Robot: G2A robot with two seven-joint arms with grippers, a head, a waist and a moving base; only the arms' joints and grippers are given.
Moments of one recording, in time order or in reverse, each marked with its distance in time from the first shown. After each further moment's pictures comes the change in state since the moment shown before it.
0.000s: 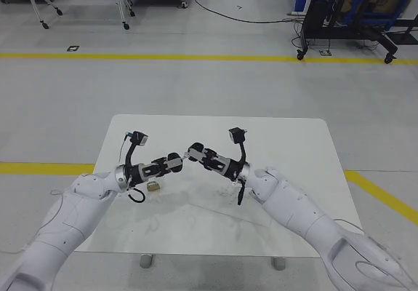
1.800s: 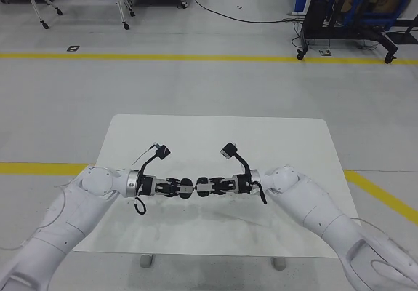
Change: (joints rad) left arm -0.034 0.025 0.053 -0.125 0.167 0.230 -0.230; right arm 0.001 0.122 -0.011 -0.089 0.523 0.241 0.916
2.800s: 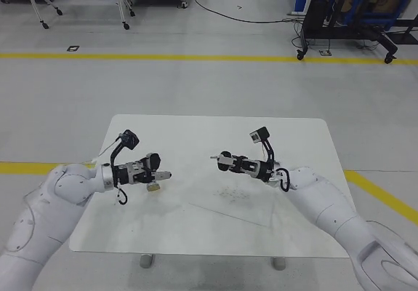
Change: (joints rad) left arm 0.178 0.096 -0.302 -0.160 0.673 -0.146 0.449; right arm -0.032 0.076 0.075 0.015 0.192 -0.112 -0.112
